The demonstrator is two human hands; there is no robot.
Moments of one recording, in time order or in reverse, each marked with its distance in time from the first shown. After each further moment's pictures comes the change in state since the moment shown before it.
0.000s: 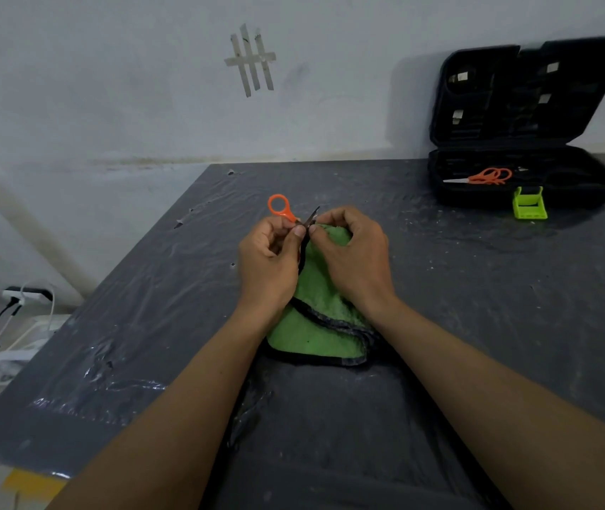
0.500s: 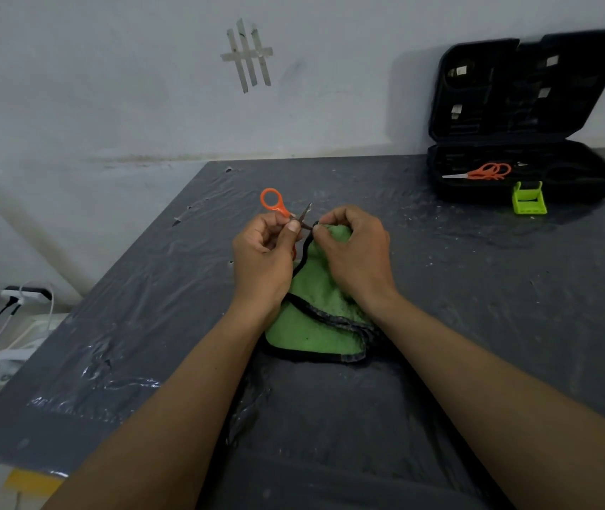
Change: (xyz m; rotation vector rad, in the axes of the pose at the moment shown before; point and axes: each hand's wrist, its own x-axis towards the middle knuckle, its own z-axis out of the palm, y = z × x) left_hand -0.002 0.007 -0.001 -0.066 0.024 -0.068; right_hand 0.001 0.004 0.000 -0.050 0.000 0.078
